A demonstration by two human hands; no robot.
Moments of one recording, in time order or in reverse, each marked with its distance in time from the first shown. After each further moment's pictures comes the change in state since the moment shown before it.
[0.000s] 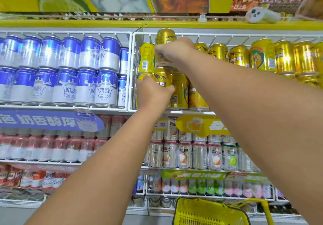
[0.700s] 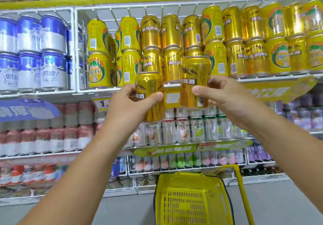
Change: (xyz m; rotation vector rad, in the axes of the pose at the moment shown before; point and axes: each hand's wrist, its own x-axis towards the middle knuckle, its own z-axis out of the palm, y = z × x) left_hand -0.154 0.009 0.003 -0.437 -0.335 0.031; right_hand -0.149 0.197 -0.219 0.150 -0.215 -0.025
